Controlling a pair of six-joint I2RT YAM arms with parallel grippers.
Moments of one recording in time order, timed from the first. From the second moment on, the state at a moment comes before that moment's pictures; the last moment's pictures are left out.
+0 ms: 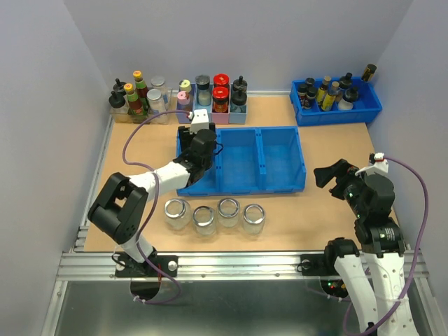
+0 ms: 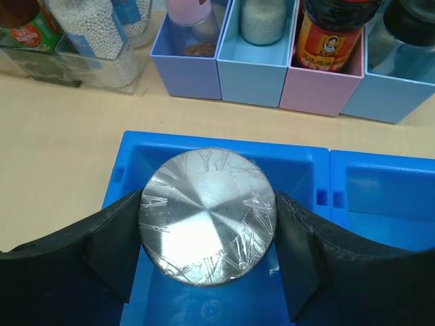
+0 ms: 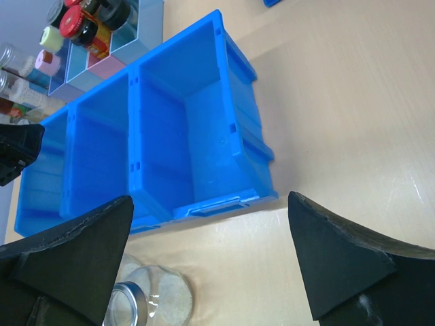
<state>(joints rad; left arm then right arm) -0.63 1.59 0.92 0.33 -0.77 -0.23 0.03 0.41 0.69 -0.60 -0.08 0.56</state>
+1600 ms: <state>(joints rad) -0.65 1.01 0.86 0.10 -0.47 -0.38 0.03 0.54 0.69 -0.57 -0.34 0.52</state>
